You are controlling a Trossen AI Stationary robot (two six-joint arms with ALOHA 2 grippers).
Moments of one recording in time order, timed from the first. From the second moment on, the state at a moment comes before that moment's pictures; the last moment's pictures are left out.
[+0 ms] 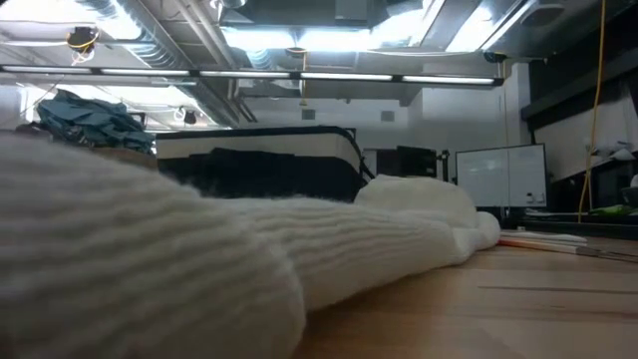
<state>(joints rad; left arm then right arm) -0.79 1.77 1.35 -0.90 -0.20 0.34 0.61 2.38 2.27 -1.12 -0.06 0.60</state>
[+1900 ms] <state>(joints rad) -0.79 1.82 1.12 -0.49 -0.21 0.52 0.62 2.55 2.27 -0.93 0.07 0.10</state>
